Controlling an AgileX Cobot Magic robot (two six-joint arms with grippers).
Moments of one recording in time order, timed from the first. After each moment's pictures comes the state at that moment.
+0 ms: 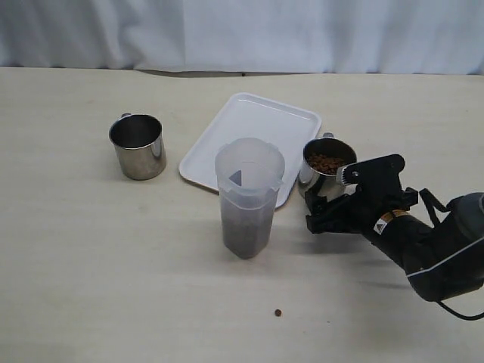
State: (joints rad) left arm -0.11 0.00 0.00 -0.16 0.11 0.08; right arm 0.49 2.09 -0.47 0.11 -1.00 -0.07
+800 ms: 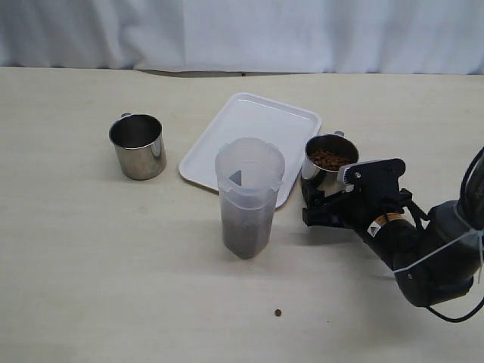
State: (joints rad) left arm -0.11 0.00 0.00 -0.16 0.11 0.08; right arm 0.49 2.21 -0.51 0.11 -1.20 0.01
